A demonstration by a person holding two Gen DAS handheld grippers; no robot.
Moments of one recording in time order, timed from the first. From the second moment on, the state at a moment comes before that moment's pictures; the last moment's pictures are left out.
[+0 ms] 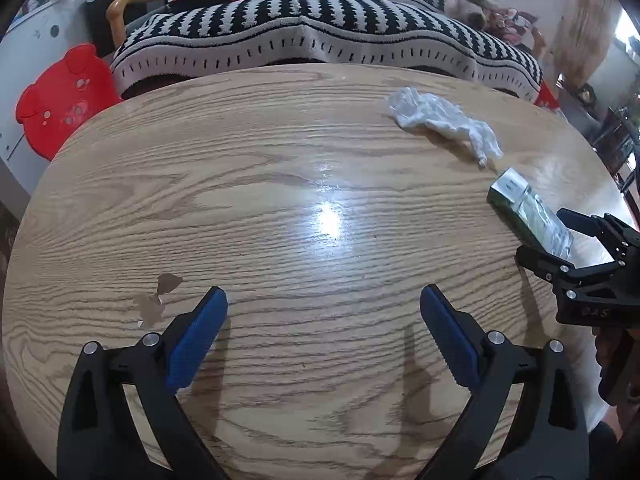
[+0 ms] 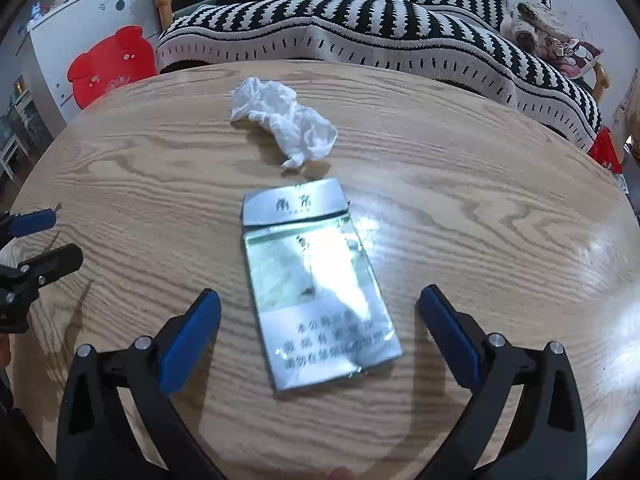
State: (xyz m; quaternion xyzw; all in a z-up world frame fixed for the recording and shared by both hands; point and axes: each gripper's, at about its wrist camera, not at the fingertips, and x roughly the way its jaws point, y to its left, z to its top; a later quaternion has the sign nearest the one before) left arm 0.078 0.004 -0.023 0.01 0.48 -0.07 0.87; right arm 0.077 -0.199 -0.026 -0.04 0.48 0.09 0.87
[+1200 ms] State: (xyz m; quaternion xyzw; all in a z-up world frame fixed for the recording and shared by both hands) left arm 0.232 -0.117 -0.030 -0.06 0.49 -0.05 0.87; right arm 0.112 -0.269 -0.028 -0.03 0.46 0.07 0.89
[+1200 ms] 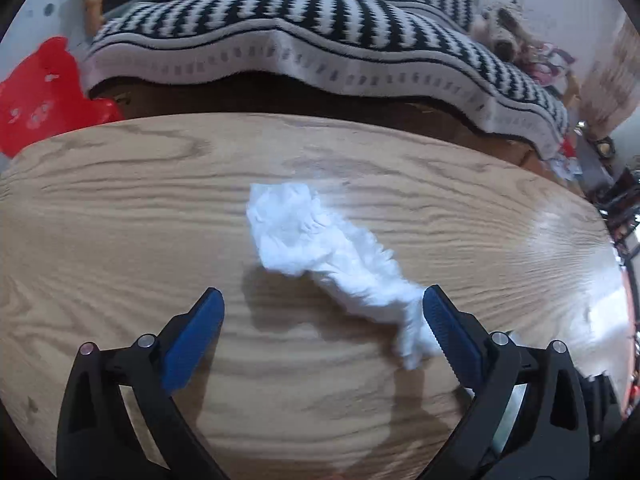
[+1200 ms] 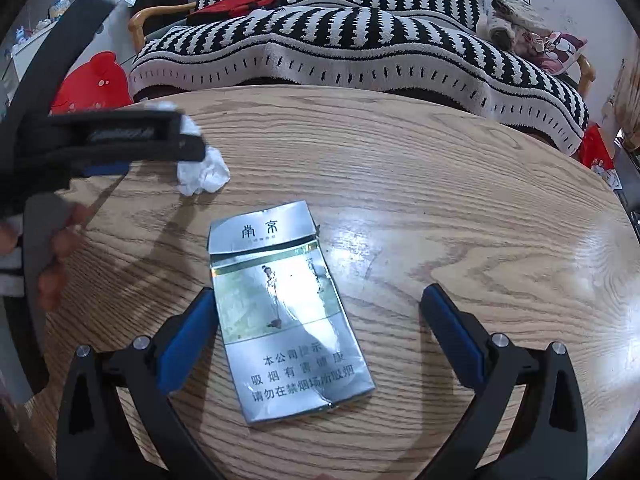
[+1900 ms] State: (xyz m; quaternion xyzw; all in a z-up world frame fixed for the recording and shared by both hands) left arm 0.121 -0.127 -0.014 0.10 0.45 -0.09 0.89; right arm 0.083 -0.265 -0.013 0.04 0.45 0.07 0.89
